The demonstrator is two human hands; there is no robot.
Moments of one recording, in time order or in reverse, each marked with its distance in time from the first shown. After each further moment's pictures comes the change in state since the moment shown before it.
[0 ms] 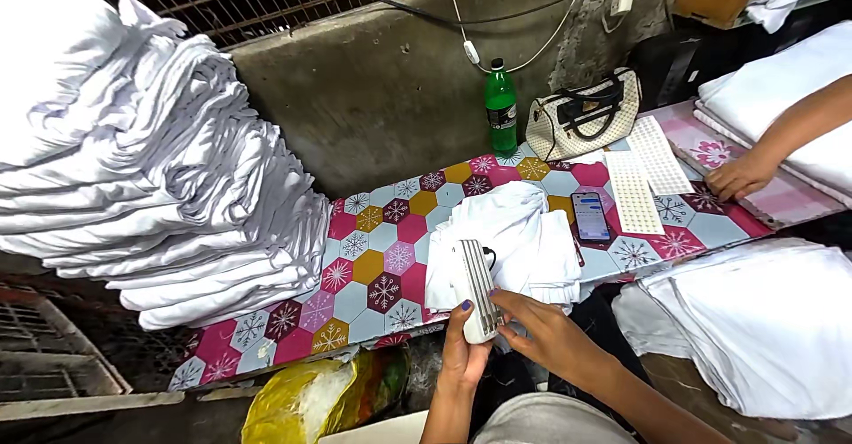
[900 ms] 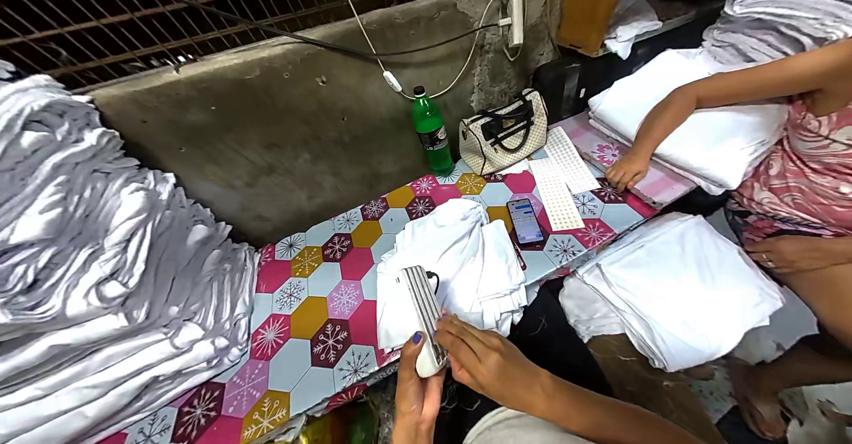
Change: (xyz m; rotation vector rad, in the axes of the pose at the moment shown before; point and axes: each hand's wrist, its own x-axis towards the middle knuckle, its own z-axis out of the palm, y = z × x) left_hand 0.001 -0.006 0.004 0.198 0.017 0.104; right_hand -0.015 -0.004 0.020 -0.230 0.096 -0.098
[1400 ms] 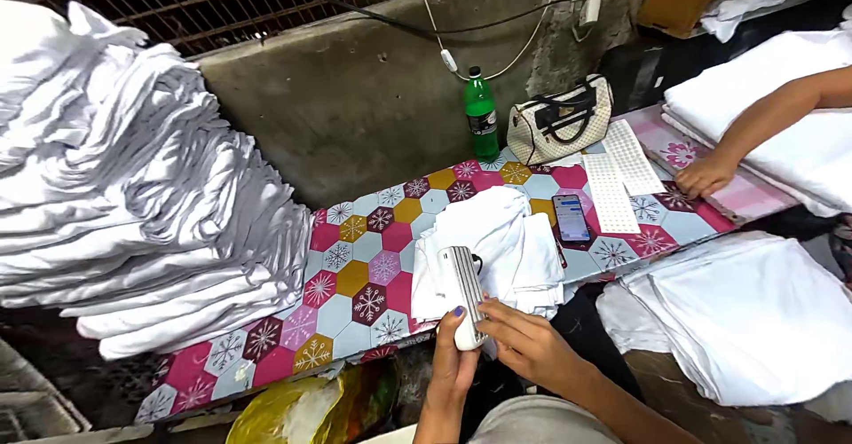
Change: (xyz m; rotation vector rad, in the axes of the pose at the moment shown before) left_hand 0.003 -0.001 -0.002 -0.032 0.014 -0.077; right_hand -0.008 0.018 0.000 0.264 0.039 0.010
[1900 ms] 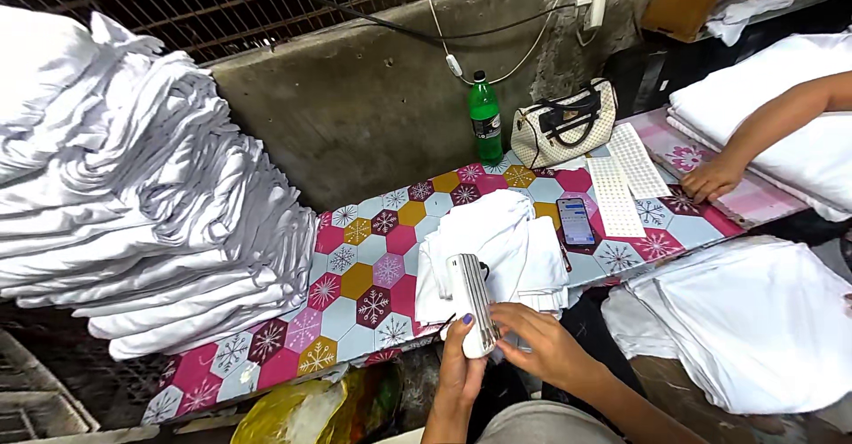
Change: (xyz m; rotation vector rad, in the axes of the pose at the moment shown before) left_hand -0.004 -0.006 -0.002 -0.010 -0.005 -0.026; right_hand -0.005 0.010 -0.008 0.019 -0.031 0.062
